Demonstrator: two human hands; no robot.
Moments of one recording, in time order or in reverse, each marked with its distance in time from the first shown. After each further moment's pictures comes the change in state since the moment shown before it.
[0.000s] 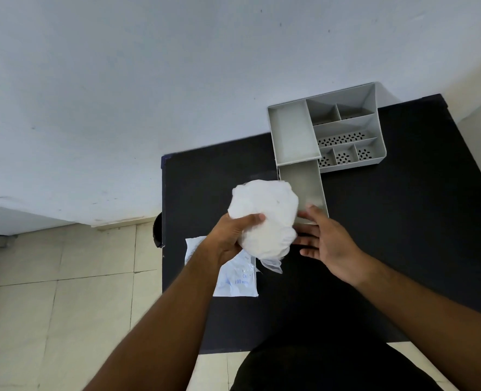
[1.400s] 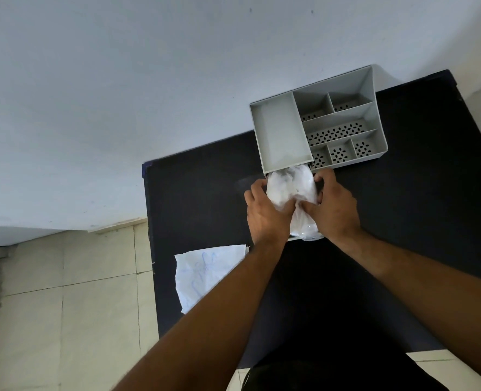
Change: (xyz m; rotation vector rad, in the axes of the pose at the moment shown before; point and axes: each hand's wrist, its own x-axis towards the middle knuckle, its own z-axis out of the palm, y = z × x) left_hand 0.070 -0.016 0.104 0.900 0.488 0.564; right_hand 0.084 -0.040 -0.034 -0.890 0.425 -0.615
